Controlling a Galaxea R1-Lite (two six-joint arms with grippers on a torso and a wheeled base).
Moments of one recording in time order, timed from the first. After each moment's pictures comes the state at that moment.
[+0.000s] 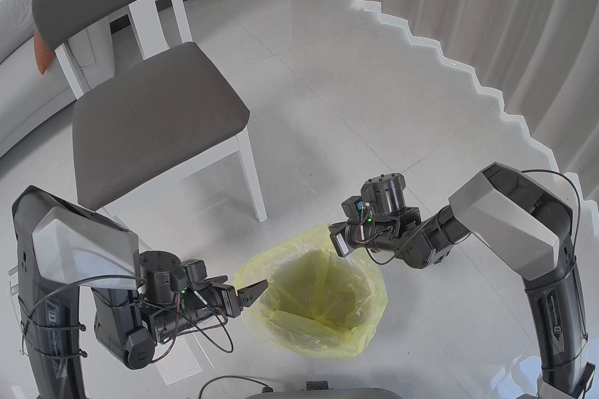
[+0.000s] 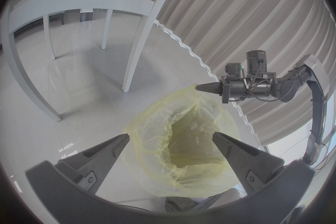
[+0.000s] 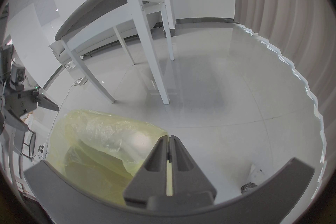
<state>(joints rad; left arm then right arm) -0.40 2.29 -0.32 -1.55 -0.22 -0.34 0.49 2.52 -1.43 -0.54 0.11 -0.16</state>
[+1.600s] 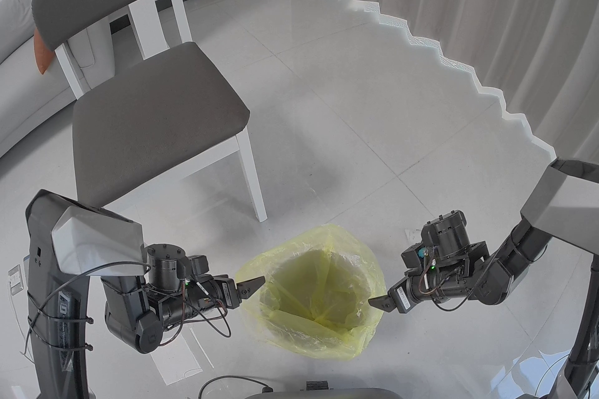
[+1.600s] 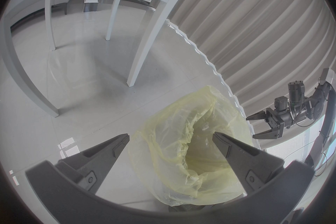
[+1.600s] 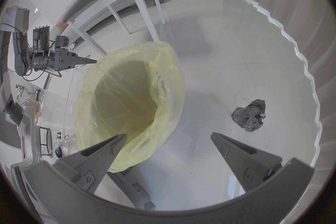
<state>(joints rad) -0.33 2.38 -0.47 -1.43 -0.30 -0.34 0.45 2.16 -0.74 -0.56 0.09 -0.09</state>
